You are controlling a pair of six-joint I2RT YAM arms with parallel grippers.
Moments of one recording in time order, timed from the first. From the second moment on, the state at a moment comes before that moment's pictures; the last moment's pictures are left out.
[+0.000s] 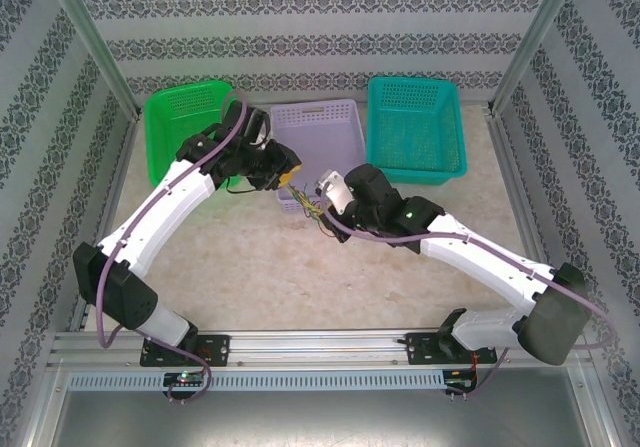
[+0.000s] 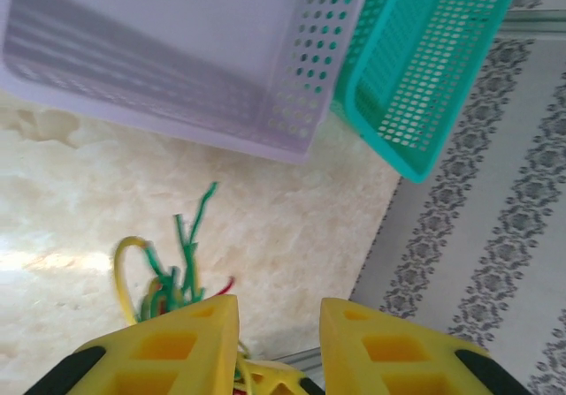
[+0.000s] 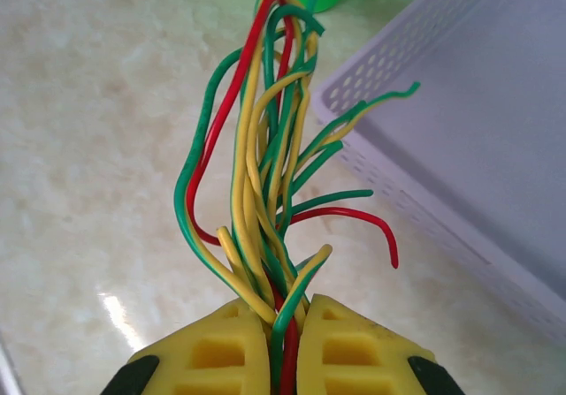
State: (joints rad) left arm -0.46 1.55 1.57 -0.91 0.35 -1.16; right arm 0.80 1.29 1.06 -0.51 -0.10 -0.04
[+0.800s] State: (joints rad) left arm -0.47 1.61 1.60 -1.05 0.33 -1.07; right arm 0.88 1.29 1.06 -0.49 0.13 -0.30
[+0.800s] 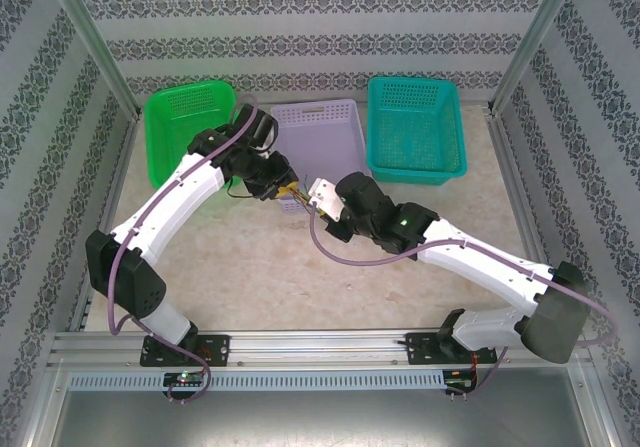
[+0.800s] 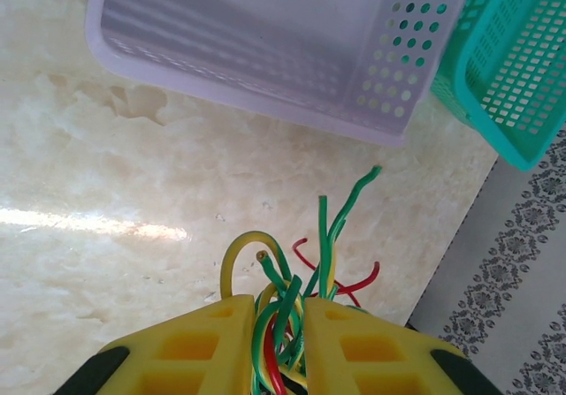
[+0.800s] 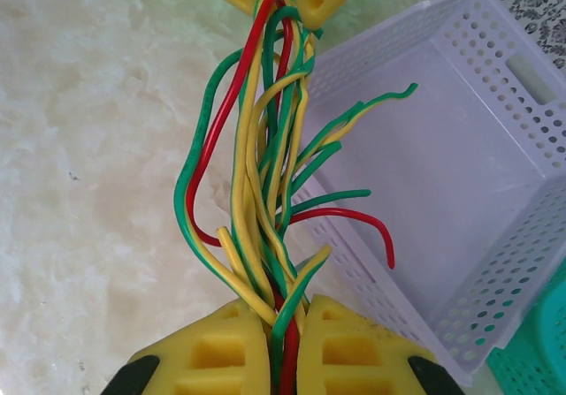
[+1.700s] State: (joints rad) left arm -0.39 1.42 1.41 -0.95 0.46 -1.10; right arm 0.86 1.19 0.93 -0.31 0.11 -0.41
